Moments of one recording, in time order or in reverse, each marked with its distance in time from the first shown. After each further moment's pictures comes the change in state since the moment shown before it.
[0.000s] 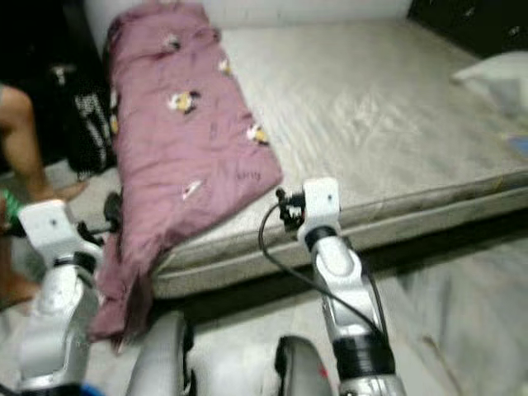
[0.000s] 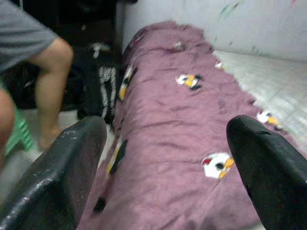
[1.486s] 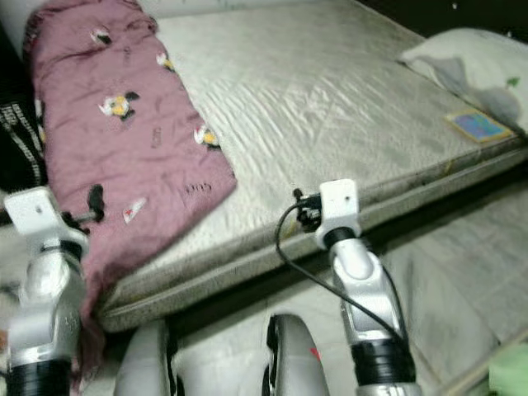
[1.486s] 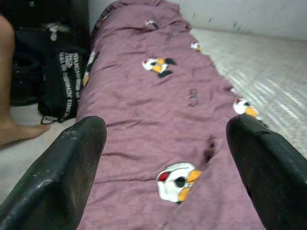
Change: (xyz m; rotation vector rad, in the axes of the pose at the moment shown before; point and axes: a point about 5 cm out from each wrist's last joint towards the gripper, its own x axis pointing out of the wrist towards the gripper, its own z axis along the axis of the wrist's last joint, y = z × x) left arm 0.030 0.026 -0.004 -0.008 0.047 0.089; right arm -0.016 -0.028 -0.003 -0.075 0.028 -0.047
